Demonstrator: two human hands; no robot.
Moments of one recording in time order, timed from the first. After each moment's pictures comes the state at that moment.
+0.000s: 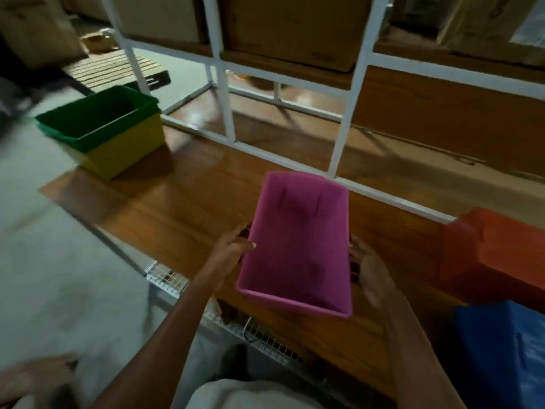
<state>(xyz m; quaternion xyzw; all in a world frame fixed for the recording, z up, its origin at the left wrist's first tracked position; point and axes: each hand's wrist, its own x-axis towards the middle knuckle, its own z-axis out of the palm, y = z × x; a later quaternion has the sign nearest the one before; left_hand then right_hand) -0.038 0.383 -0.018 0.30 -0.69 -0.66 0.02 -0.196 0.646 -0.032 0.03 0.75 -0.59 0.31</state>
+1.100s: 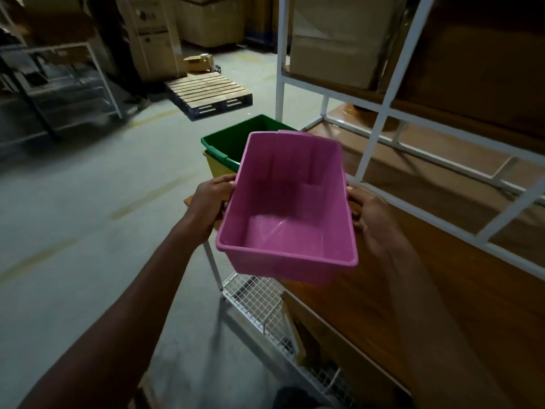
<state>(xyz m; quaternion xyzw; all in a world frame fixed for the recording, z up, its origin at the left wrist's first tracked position) 0.143 -0.009 0.090 0.36 -0.61 -0.65 0.27 -0.059 0.218 0.105 -0.17 0.69 -0.64 0.30</state>
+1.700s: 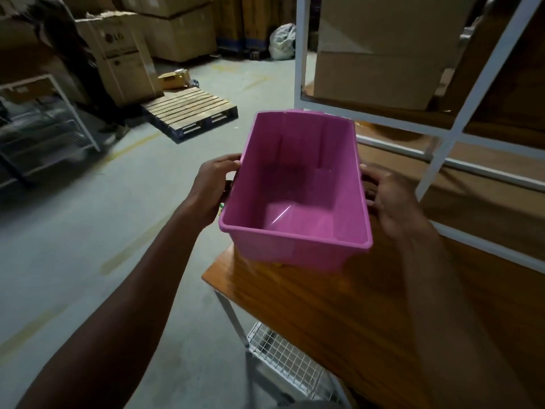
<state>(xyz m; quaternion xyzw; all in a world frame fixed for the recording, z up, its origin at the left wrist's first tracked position) 0.029 -0.291 0.132 0.29 -0.68 -0.64 0.23 -0.140 -0.044 0.128 -0.14 0.68 -0.68 0.23</state>
